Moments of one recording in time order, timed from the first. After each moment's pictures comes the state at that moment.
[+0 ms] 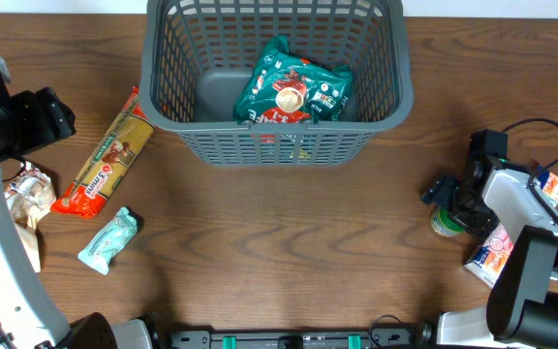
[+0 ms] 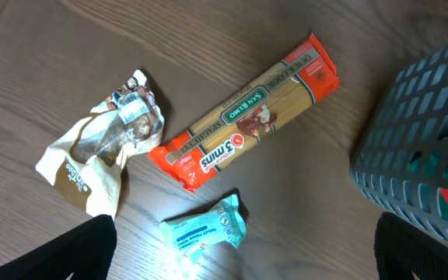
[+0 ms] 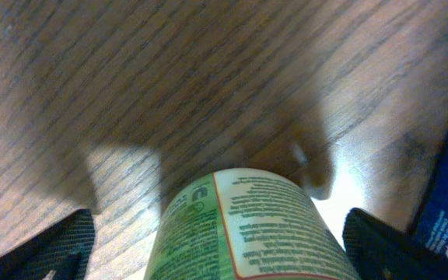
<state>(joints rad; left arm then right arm) 0.38 1.51 1.88 -1.45 0.02 -0.07 -0.25 1.65 0.87 -0.72 0.07 0.46</state>
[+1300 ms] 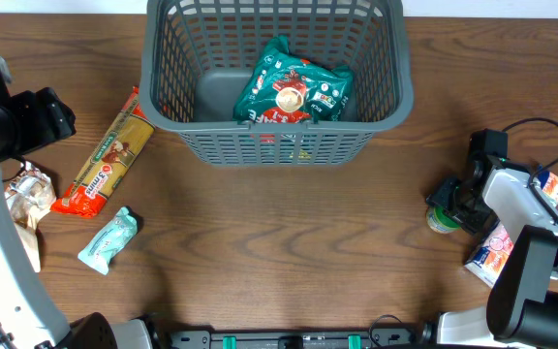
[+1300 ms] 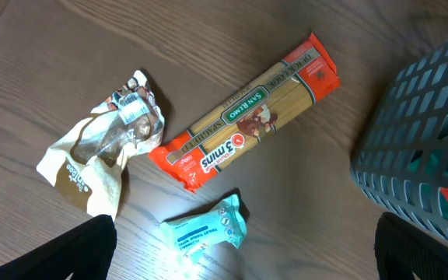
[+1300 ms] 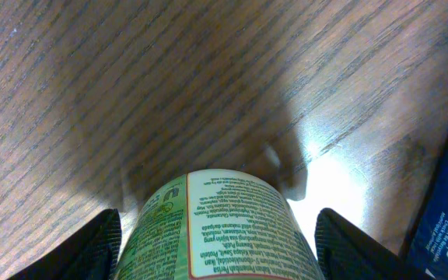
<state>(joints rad) 0.38 1.51 1.88 -1.45 0.02 -0.07 -0.25 1.65 0.88 -0.73 0.07 0.46</state>
